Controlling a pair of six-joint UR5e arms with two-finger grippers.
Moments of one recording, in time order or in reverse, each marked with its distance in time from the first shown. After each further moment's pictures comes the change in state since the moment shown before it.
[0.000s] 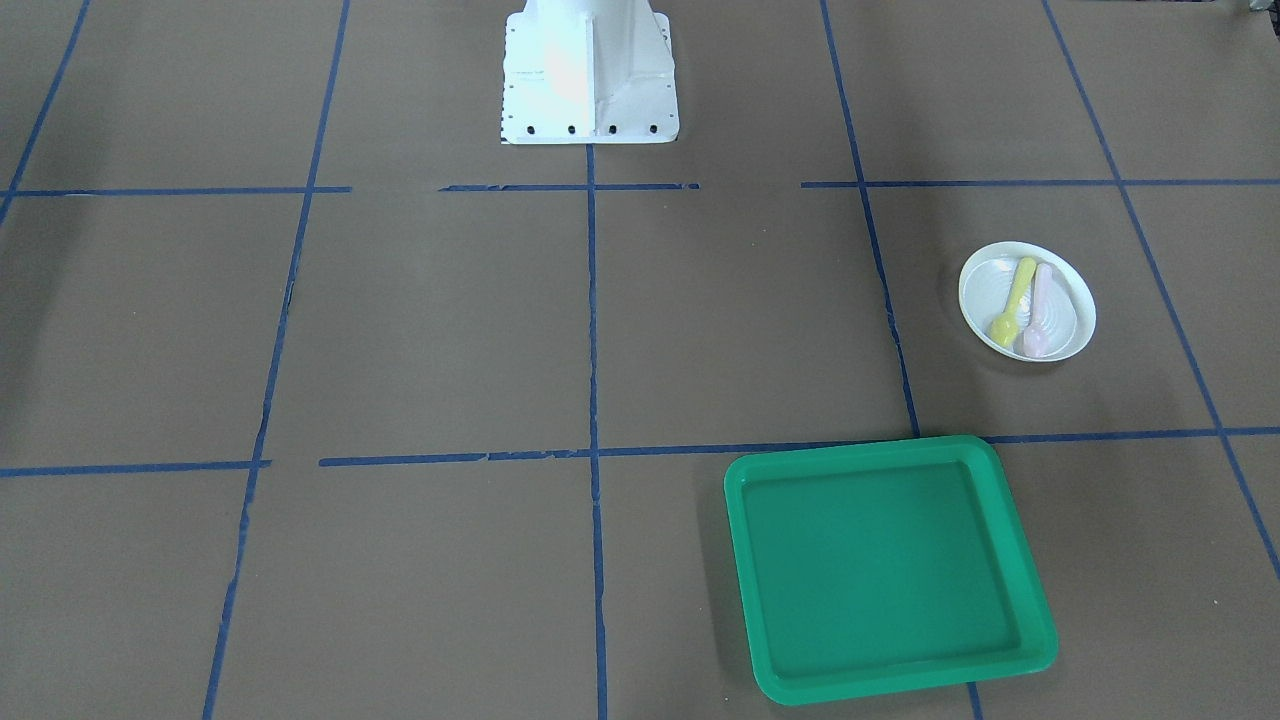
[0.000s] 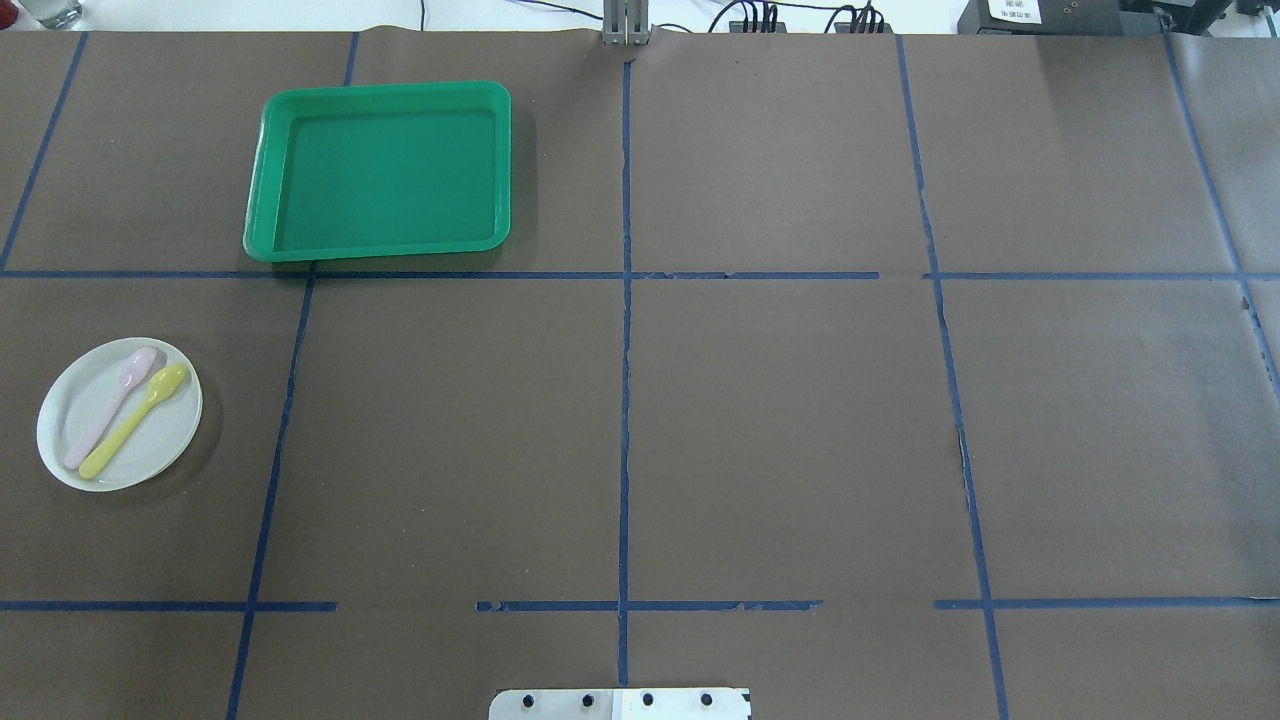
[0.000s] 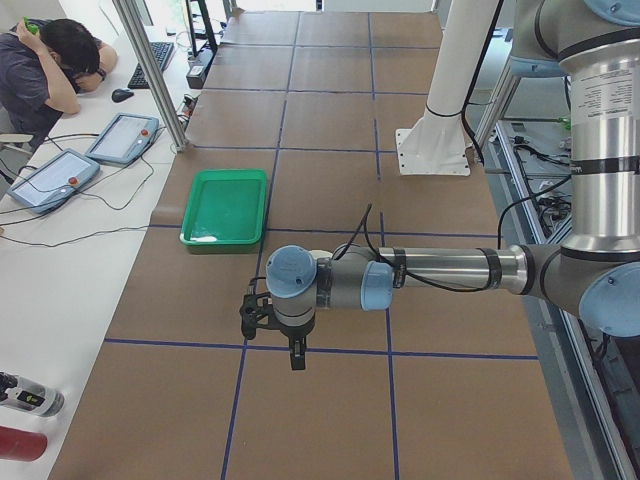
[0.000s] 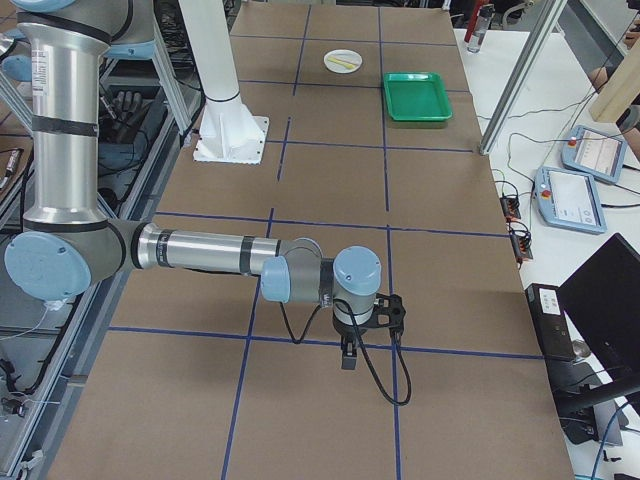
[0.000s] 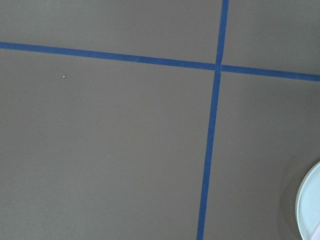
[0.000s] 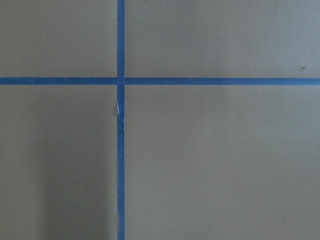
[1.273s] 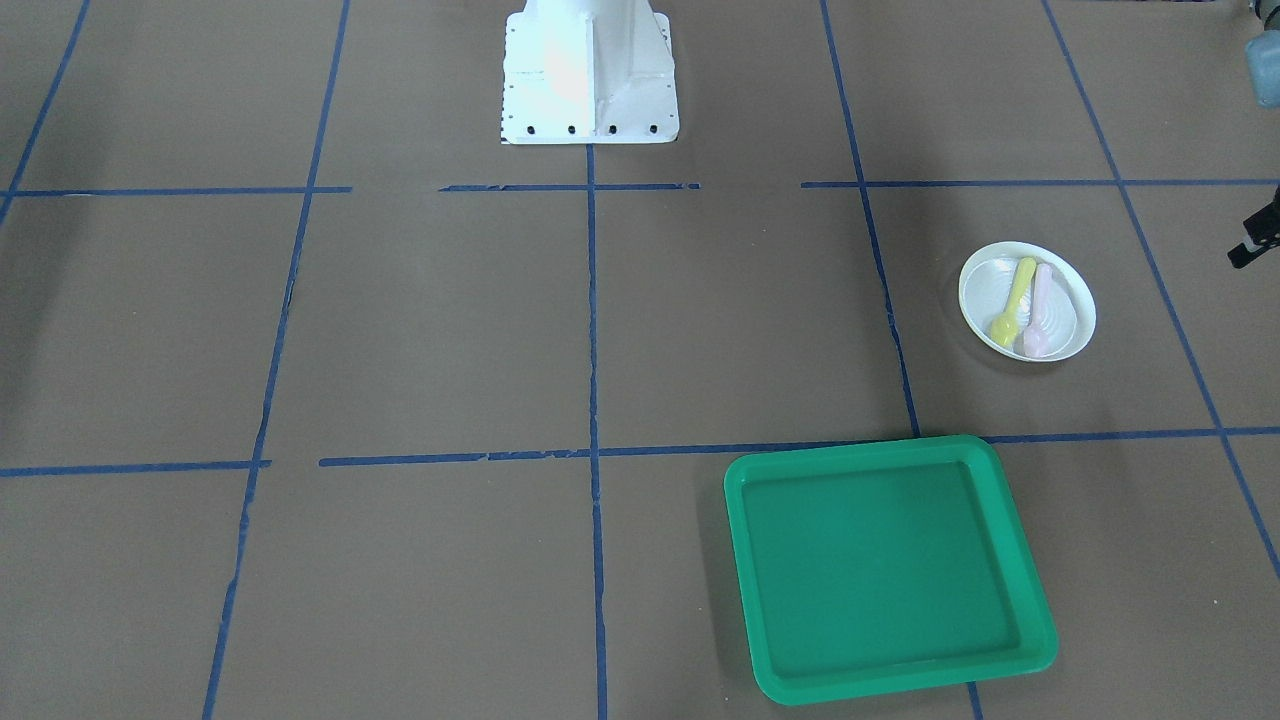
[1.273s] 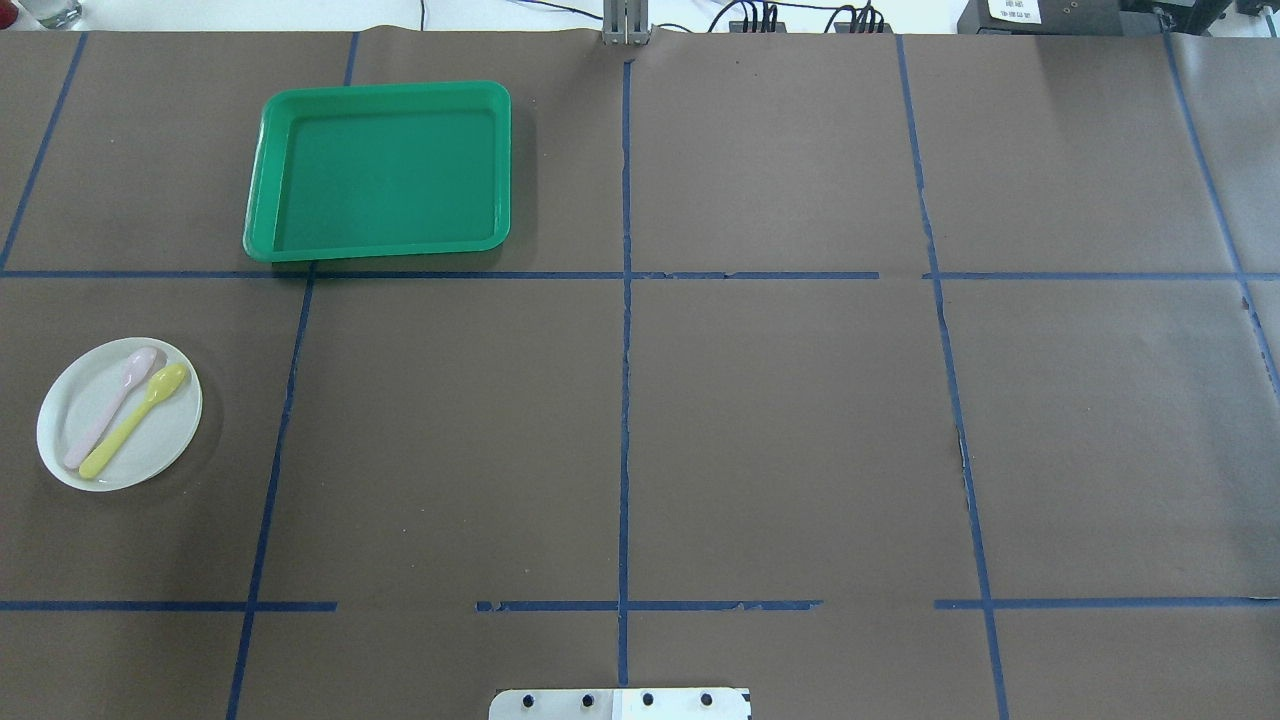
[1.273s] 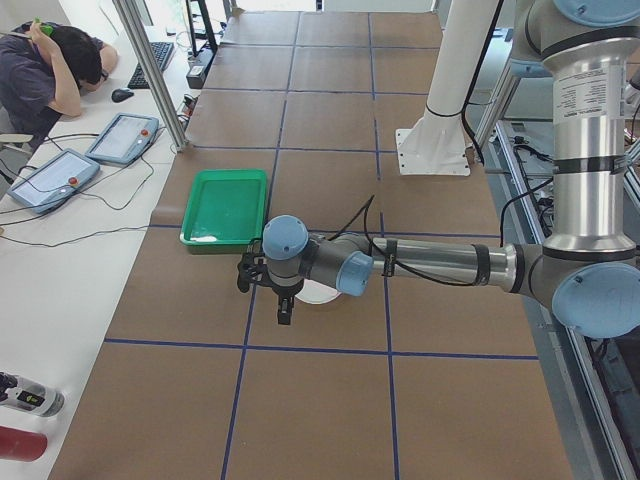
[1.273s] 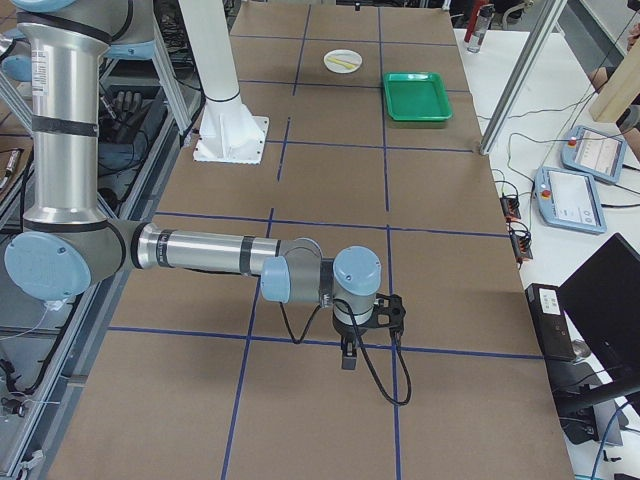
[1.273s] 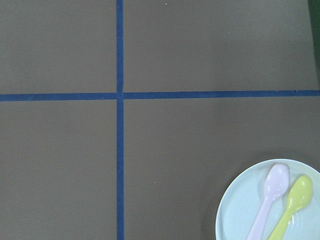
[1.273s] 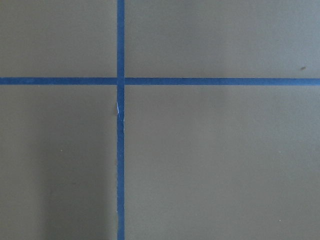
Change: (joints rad) left arm 0.210 -0.015 -0.017 -0.275 -0.059 -0.246; right arm 0.000 0.000 0.000 0.000 0.000 0.000
